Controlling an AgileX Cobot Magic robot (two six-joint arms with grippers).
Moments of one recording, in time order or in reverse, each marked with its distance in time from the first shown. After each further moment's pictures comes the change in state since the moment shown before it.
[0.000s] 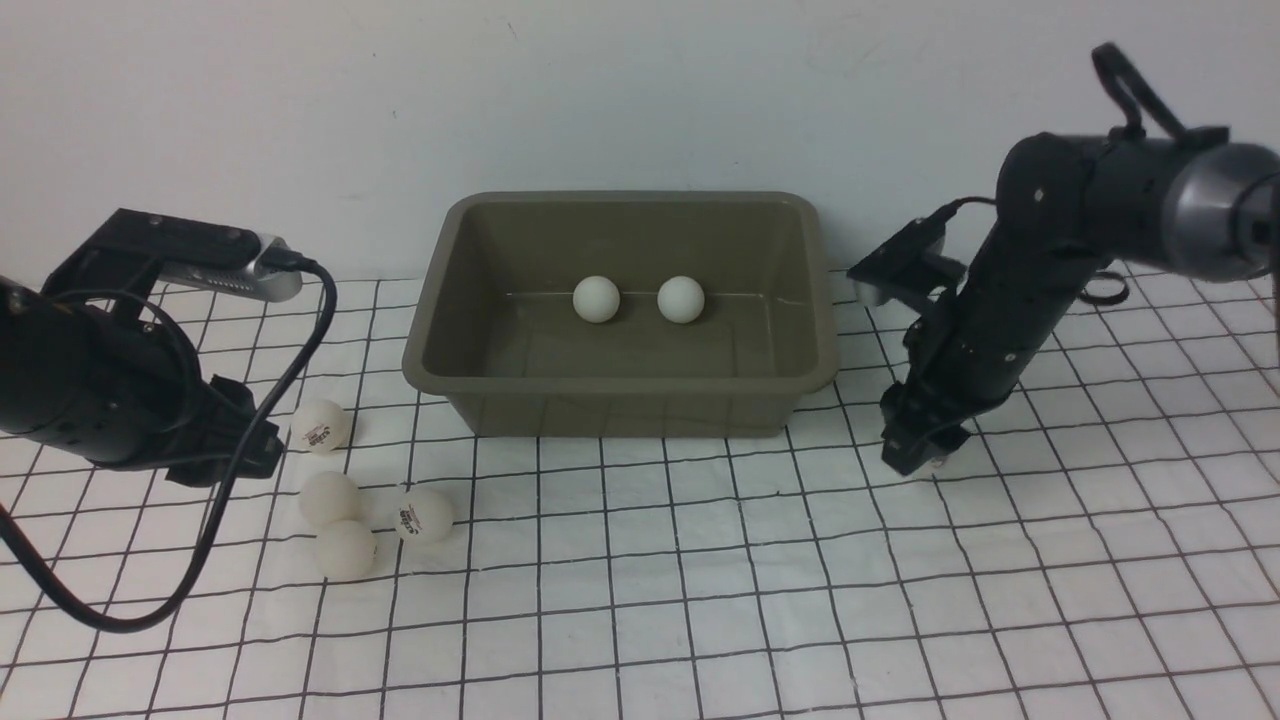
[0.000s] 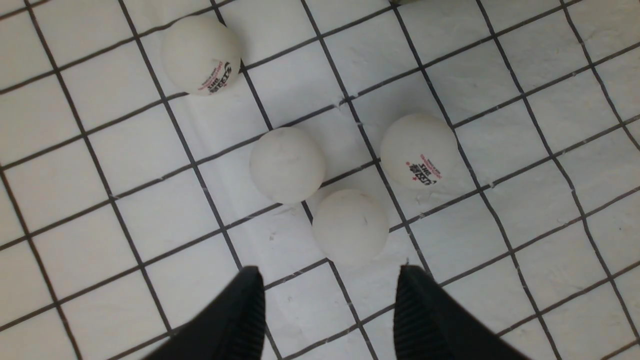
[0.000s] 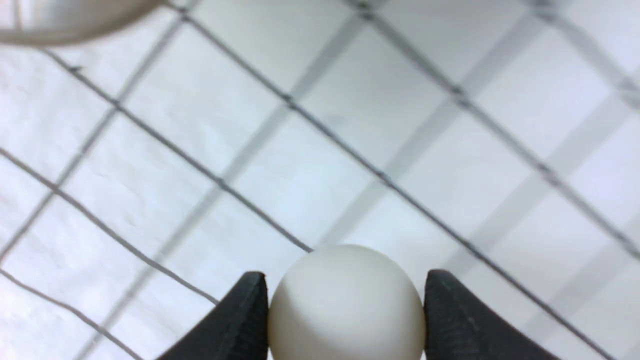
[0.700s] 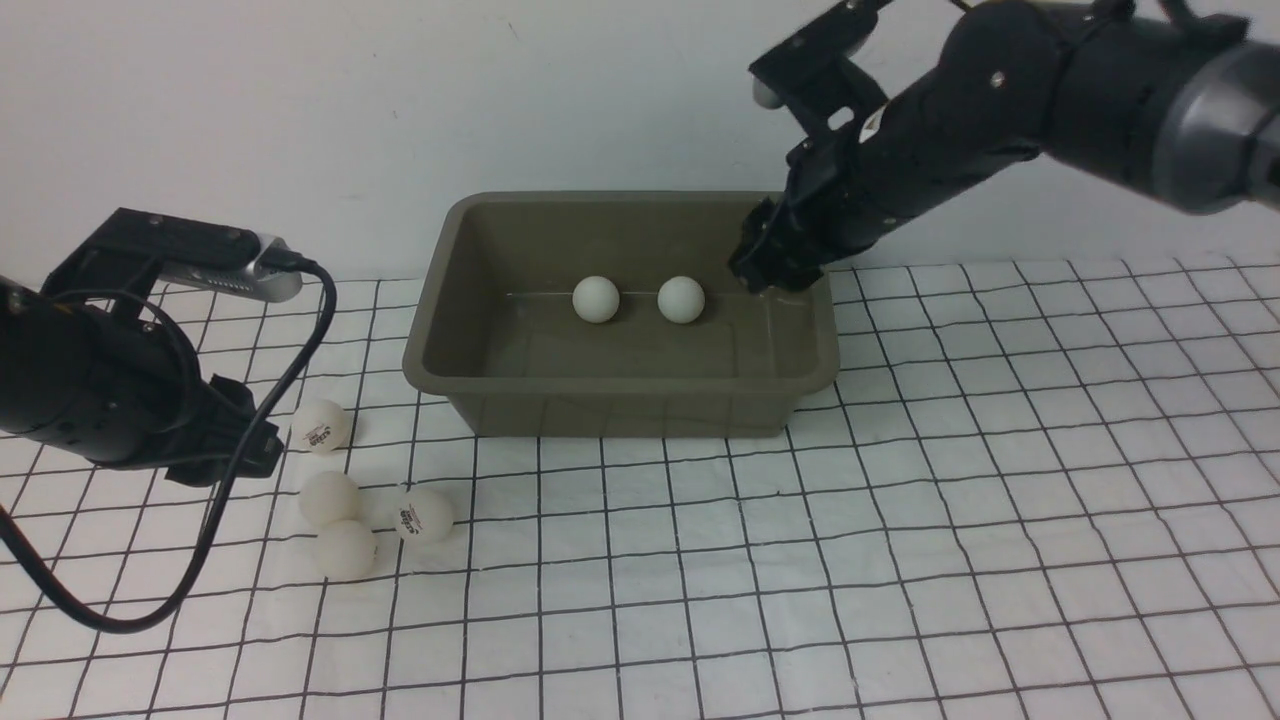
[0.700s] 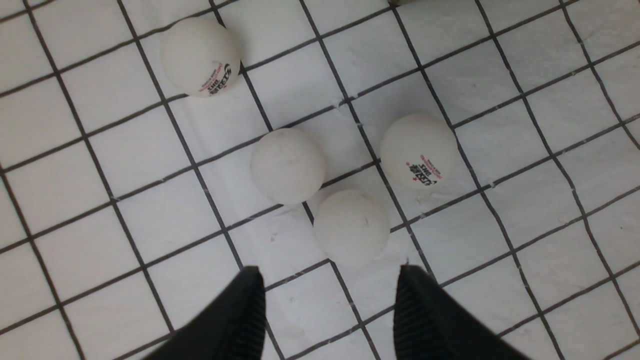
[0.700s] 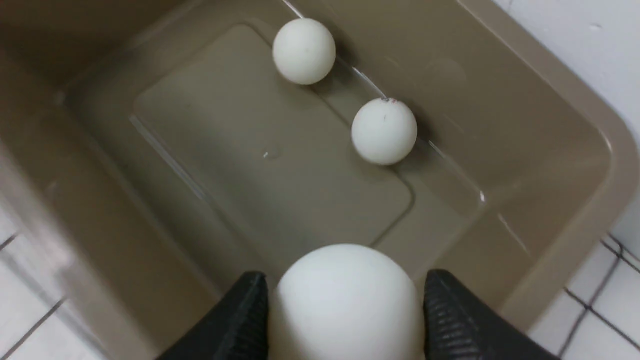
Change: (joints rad) right arm 0.170 0.005 -0.153 0.183 -0.289 0.005; left arm 0.000 0.000 0.000 0.000 -0.001 0.007
